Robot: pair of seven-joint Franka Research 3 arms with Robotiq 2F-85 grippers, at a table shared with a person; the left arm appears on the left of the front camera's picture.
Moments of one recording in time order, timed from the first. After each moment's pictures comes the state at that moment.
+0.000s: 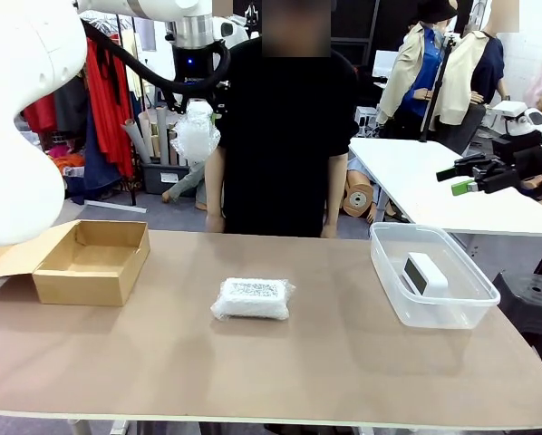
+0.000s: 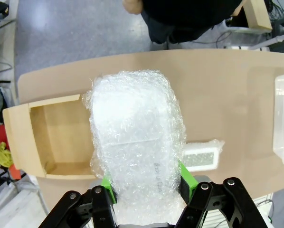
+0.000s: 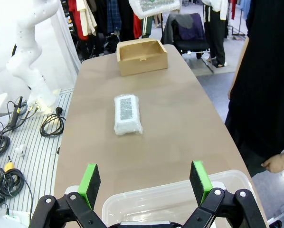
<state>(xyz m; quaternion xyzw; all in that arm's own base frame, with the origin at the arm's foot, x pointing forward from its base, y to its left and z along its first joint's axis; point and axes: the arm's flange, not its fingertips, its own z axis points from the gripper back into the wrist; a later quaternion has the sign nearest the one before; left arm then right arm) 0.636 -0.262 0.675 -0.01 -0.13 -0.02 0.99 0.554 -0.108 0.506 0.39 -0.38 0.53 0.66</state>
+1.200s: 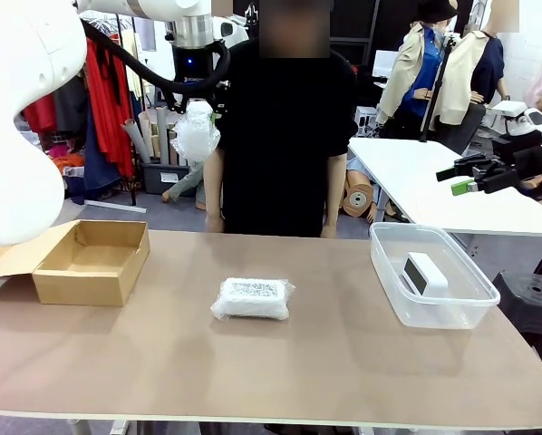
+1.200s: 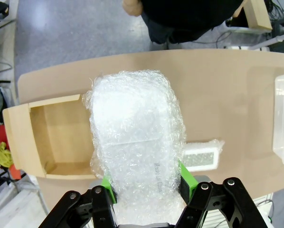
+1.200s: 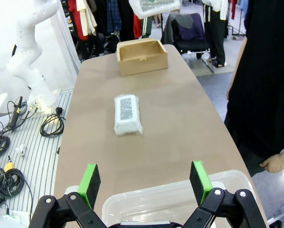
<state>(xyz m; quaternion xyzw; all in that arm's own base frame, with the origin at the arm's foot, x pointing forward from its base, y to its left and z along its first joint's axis) 0.636 -0.262 0.675 -0.01 -0.13 -0.02 0.99 0.554 -0.108 0.506 0.39 -0.38 0.53 0.66</state>
